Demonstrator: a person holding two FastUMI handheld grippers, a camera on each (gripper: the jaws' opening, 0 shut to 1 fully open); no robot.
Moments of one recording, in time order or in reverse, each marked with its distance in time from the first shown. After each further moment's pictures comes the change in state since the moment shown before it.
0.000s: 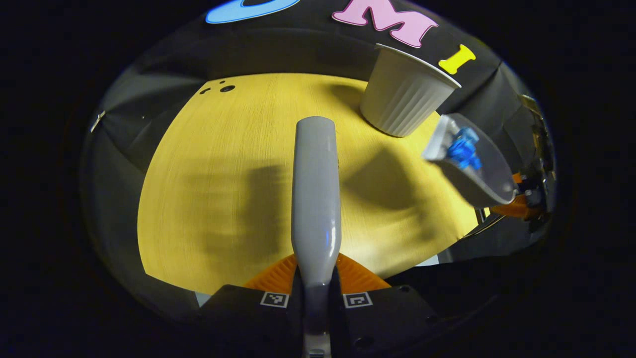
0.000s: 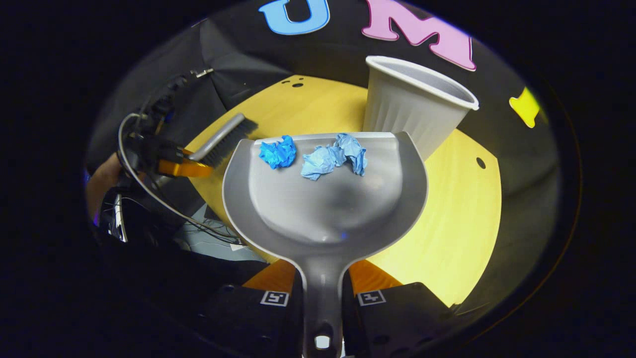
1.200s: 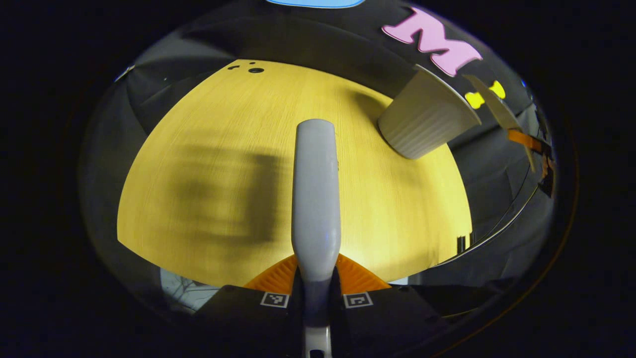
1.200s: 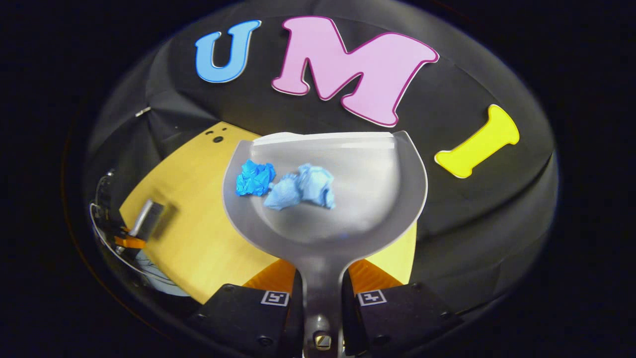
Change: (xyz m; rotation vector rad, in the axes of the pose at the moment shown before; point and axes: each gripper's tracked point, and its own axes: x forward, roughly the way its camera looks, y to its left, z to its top) left arm -0.023 0.010 0.020 -0.269 -0.029 -0.054; right arm -0.050 -0.203 0.185 0.000 -0.187 -0.396
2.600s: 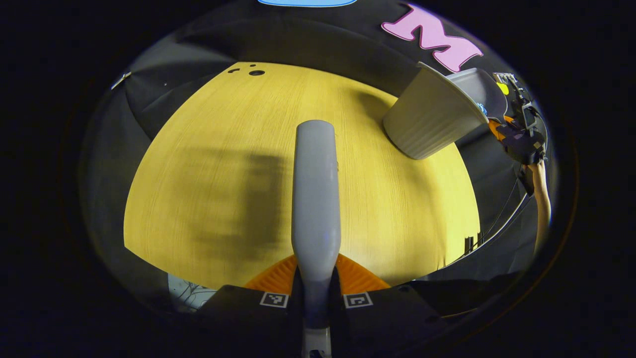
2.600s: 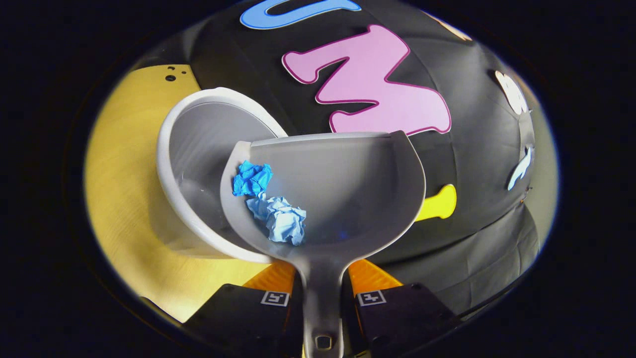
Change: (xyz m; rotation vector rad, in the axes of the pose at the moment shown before) left arm 0.007 -0.004 0.008 0.051 0.017 0.047; right arm 0.062 -0.027 0.026 -0.492 -0.140 -0.637
